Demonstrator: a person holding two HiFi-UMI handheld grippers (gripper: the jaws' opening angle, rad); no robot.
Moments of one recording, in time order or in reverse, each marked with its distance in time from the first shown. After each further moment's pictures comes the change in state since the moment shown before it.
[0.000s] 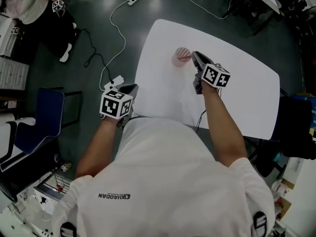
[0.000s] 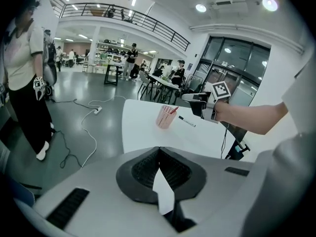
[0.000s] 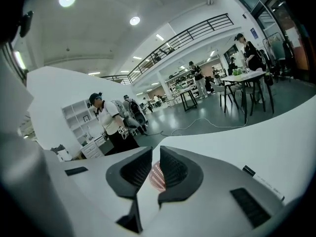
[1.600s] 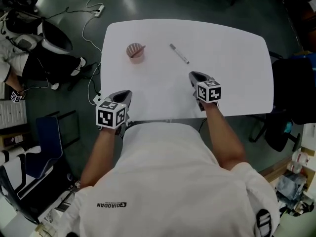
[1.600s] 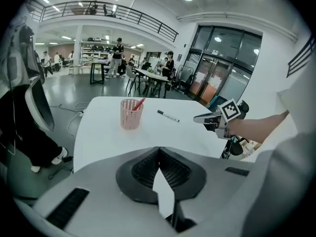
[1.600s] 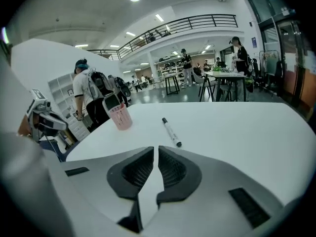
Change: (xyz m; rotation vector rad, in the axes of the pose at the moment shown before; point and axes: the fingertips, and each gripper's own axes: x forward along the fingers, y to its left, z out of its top) left arm 0.102 -0.145 0.010 0.118 0.078 -0.043; right arm -0.191 -0.173 -0.116 -0.109 0.227 -0.223
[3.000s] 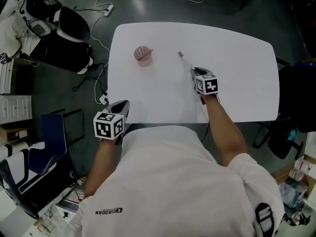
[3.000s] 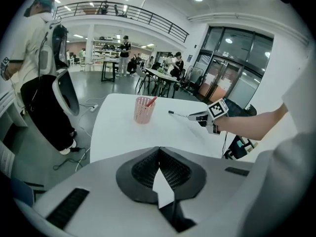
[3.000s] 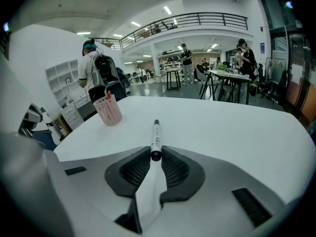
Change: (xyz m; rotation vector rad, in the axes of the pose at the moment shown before) left arm -0.038 0.021 -0.020 -0.085 0.002 0.084; right arm 0.068 -0.020 0.011 -0.081 0.077 -0.032
